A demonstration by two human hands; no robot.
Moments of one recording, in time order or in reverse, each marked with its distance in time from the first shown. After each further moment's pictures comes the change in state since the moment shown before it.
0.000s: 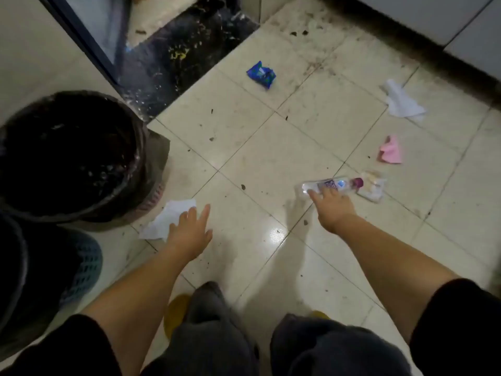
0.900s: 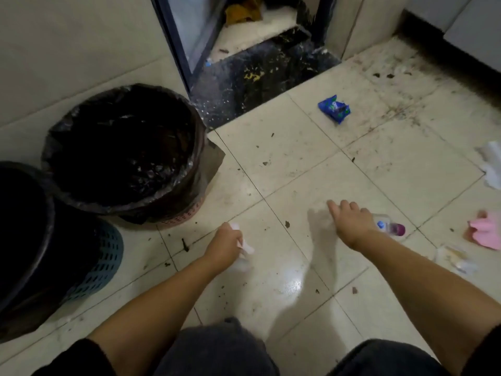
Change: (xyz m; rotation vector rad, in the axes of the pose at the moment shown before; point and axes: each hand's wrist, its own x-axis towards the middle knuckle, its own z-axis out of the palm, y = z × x) left_hand 0.067 -0.009 0.016 -0.516 0.159 -0.127; right_hand 0.127 -0.056 -0.027 -0.191 0.195 -0.179
